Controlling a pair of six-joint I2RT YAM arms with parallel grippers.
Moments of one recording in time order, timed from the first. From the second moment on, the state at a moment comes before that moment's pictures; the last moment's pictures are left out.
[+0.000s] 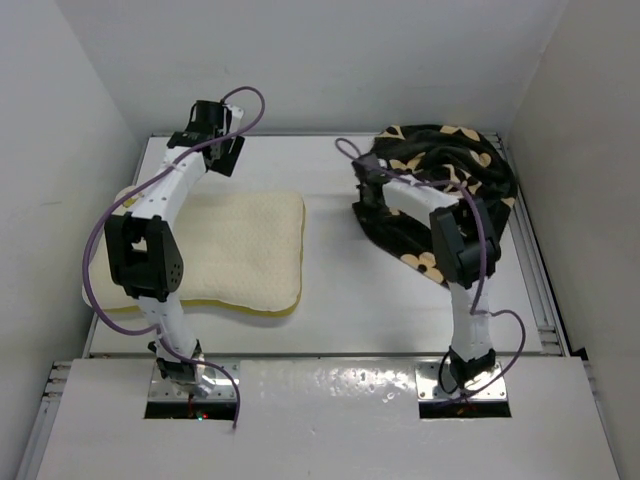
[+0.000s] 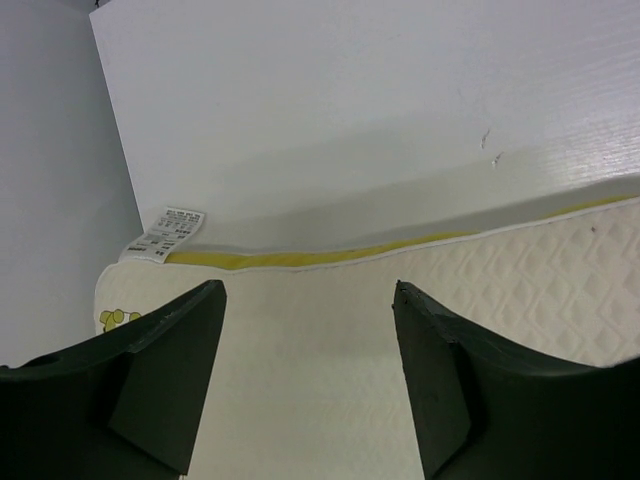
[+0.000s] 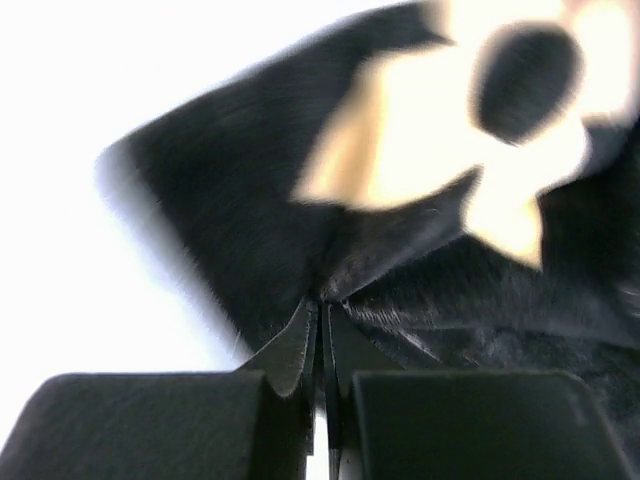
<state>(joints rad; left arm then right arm) -0.12 1.86 1.72 -0.66 -0.27 0.38 0.36 2.15 1.55 -0.59 0.26 0.34</state>
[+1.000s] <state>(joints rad) -0.51 2.16 1.98 -0.64 0.19 0.34 0.36 1.78 1.28 -0.53 0.38 0.44</state>
